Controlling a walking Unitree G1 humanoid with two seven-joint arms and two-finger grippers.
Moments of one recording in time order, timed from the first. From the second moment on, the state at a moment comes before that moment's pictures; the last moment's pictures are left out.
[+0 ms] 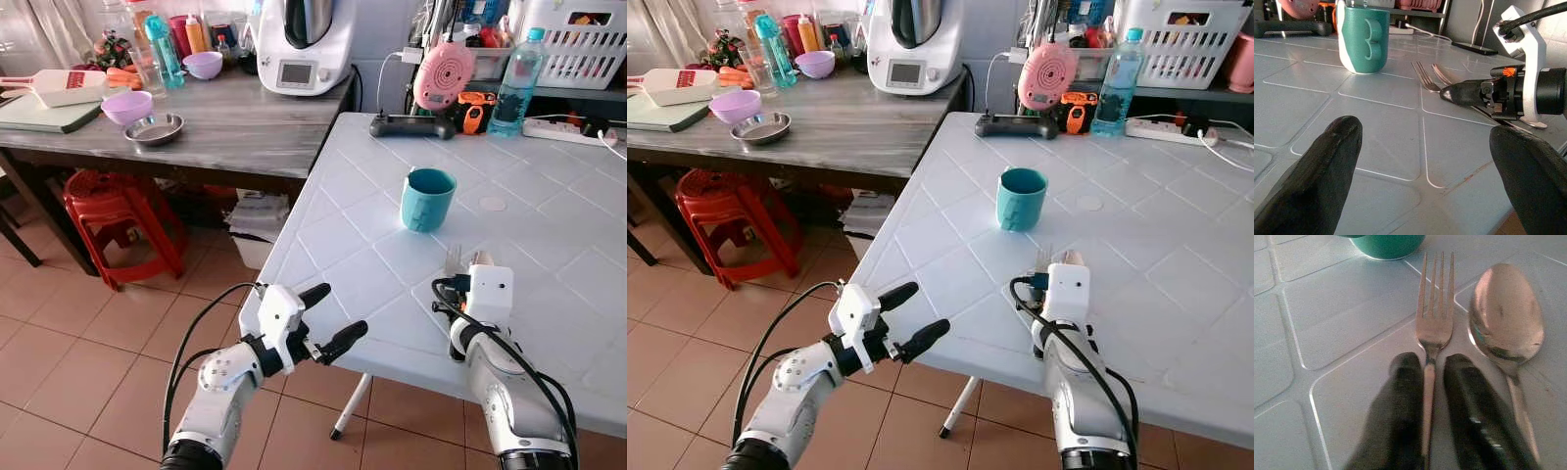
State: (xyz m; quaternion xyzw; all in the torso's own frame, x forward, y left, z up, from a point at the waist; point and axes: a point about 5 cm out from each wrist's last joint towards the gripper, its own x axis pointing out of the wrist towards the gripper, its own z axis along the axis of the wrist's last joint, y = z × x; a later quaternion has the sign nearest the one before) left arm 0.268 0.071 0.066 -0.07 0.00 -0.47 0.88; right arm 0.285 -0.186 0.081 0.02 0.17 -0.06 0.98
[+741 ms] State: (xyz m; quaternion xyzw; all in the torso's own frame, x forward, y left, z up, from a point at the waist) left arm 0.270 0.069 0.068 -0.06 -0.01 -0.46 0.88; right arm 0.286 -0.185 0.082 0.06 0.15 -0.06 0.98
